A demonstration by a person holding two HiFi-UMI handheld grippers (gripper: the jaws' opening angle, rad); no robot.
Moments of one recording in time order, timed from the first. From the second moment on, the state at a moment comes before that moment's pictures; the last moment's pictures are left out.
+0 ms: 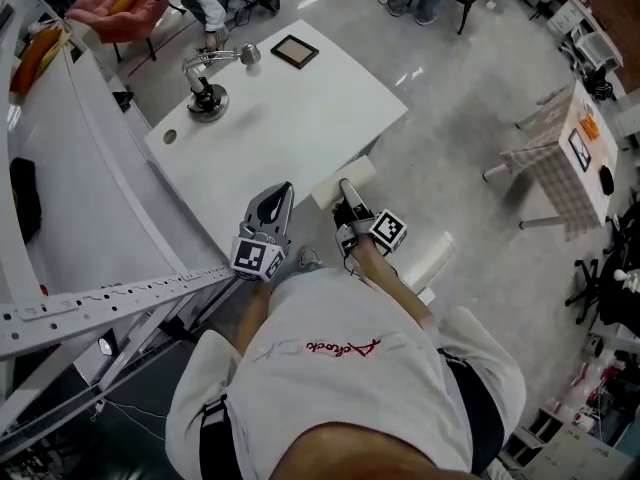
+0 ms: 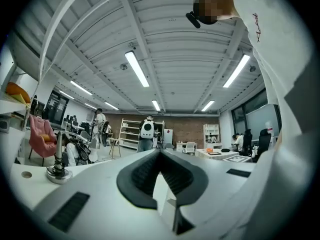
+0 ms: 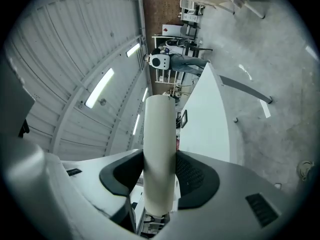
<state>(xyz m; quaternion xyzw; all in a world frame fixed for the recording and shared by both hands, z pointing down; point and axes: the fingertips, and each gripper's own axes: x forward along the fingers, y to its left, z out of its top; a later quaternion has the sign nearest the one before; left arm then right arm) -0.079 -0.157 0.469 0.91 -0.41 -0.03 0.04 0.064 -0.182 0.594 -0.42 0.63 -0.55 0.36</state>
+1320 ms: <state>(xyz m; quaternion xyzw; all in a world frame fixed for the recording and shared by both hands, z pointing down) -0.086 -0.291 0.494 0.90 -0.44 -0.03 0.07 0.053 -0.323 0.613 -0.39 0.64 -0.56 0.36</state>
